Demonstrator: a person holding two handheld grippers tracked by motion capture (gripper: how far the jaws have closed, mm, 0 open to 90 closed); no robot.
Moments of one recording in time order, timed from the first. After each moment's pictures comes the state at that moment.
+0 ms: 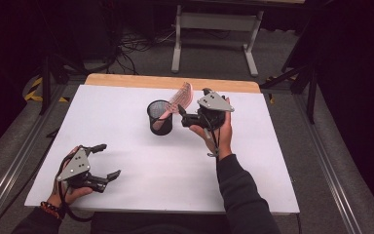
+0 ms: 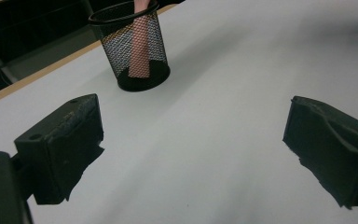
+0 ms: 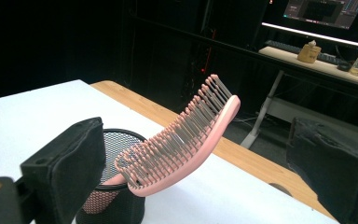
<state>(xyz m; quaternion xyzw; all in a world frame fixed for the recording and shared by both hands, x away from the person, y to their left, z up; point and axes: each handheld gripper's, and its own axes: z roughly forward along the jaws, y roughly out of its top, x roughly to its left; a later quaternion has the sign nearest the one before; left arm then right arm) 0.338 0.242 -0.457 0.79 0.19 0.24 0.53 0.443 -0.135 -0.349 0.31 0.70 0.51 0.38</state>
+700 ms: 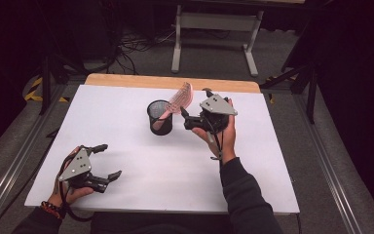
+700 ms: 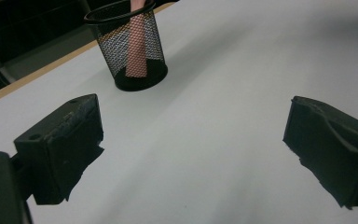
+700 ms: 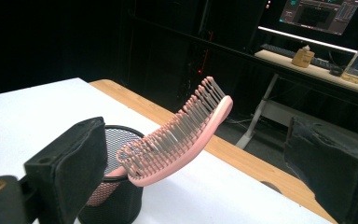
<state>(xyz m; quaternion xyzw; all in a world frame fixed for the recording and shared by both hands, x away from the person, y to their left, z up) 0.337 0.239 -0.458 0.79 0.19 0.24 0.53 0.429 -0.141 -0.344 0.31 0.71 0.50 0.39</state>
